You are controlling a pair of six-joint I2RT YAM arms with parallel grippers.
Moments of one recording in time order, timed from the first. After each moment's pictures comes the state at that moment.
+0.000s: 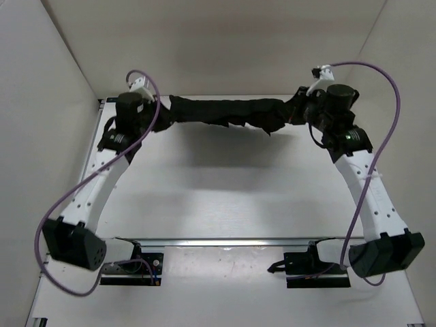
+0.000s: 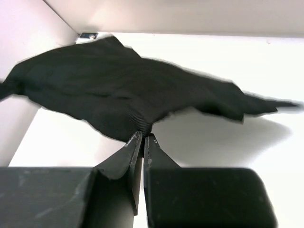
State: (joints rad) left arm -0.26 1.34 1.32 -0.33 0.16 -0.54; right arm 0.19 1.28 1.42 -0.39 -0.32 0.32
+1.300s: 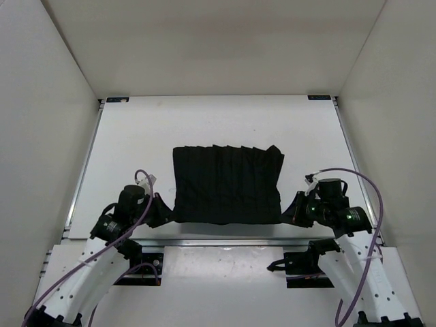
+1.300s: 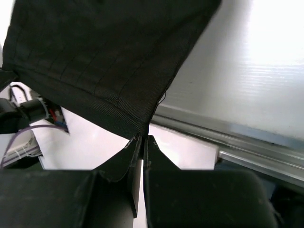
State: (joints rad) left arm -0.41 0.49 0.39 -0.67 0.30 -0.74; right arm 0.15 0.56 0.57 -0.98 -0.50 0.51
